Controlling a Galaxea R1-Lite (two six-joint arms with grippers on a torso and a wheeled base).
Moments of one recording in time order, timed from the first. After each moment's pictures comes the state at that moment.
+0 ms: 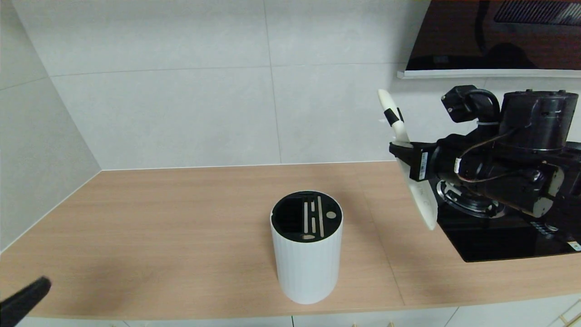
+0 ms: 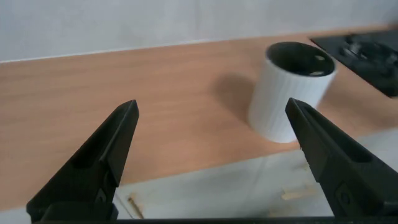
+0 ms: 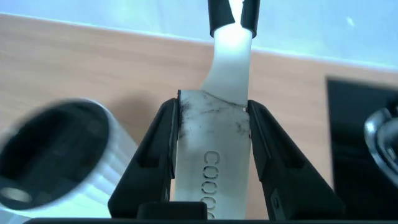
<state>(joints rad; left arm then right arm) -0.02 0.61 -0.57 0.08 -0.21 0.01 0.50 1.63 -0.95 -0.58 -0.10 0.03</state>
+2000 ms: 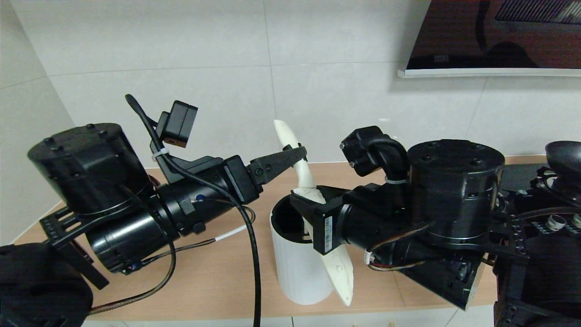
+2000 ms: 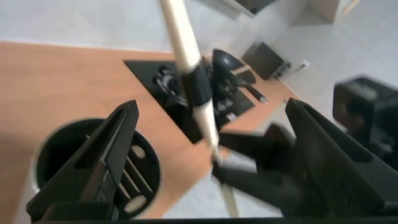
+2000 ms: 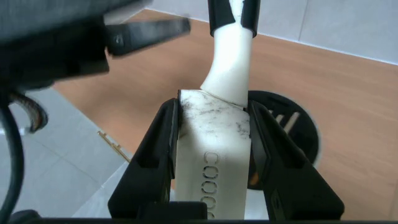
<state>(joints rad) -0.59 1.59 -0.68 -1.00 -0.24 -0.60 0.99 1.74 -0.95 -0.69 -0.26 0.16</state>
